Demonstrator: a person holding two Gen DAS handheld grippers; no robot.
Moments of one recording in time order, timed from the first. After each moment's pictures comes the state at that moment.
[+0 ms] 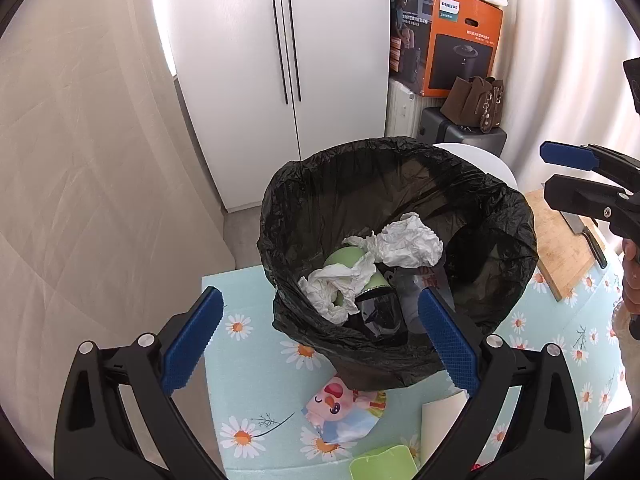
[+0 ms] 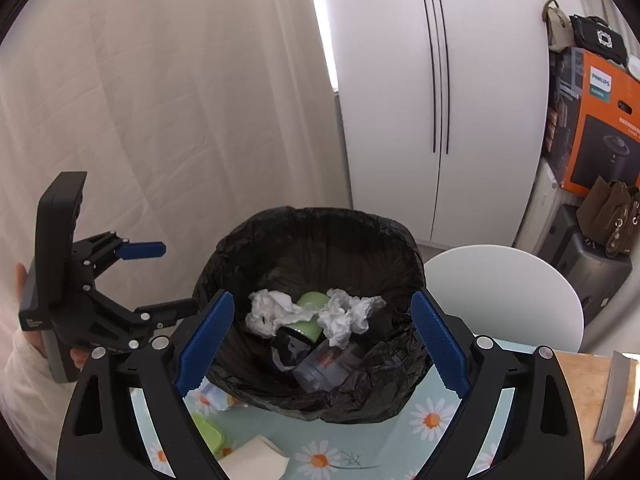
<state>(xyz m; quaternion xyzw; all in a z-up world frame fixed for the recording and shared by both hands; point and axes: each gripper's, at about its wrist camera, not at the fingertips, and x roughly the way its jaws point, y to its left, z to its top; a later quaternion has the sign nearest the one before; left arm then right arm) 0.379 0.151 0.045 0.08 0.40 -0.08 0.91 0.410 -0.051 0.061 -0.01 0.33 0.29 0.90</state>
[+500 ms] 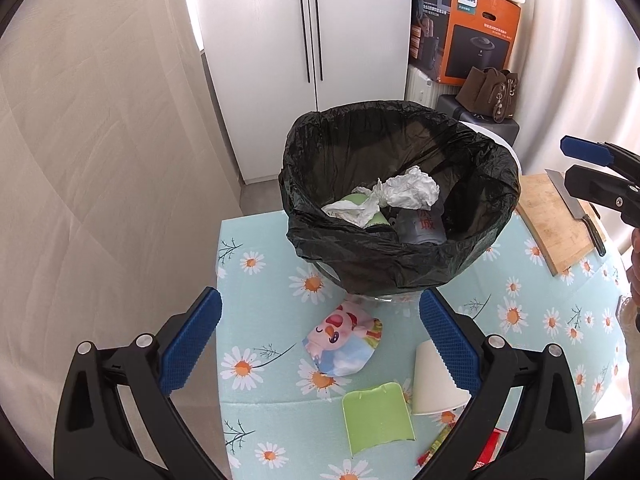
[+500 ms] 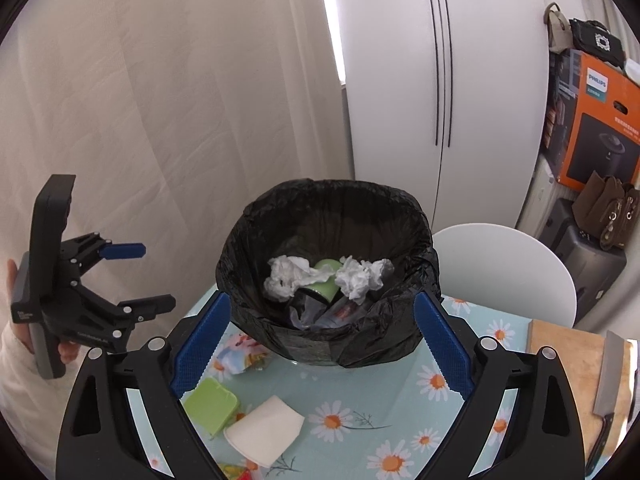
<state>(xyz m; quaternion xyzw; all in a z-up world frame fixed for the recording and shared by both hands) 0.308 0.162 0.041 0.06 0.43 -0.04 0.90 0.358 -0.060 0.060 -0.03 0.34 0.29 0.89</state>
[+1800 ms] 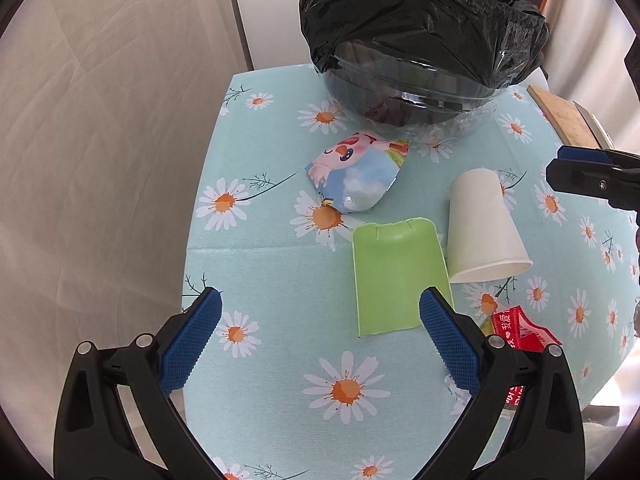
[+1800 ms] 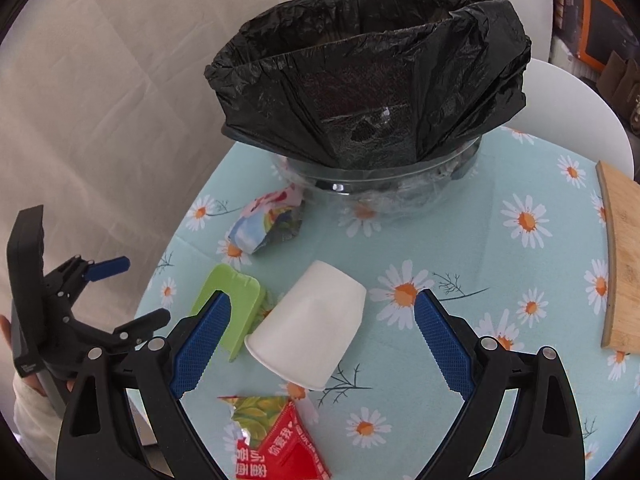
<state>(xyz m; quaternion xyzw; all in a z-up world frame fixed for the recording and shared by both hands) 0.219 0.173 -0.082 0.03 0.53 0.01 0.85 0.318 -0.025 -0.087 0.01 0.51 0.29 0.81</state>
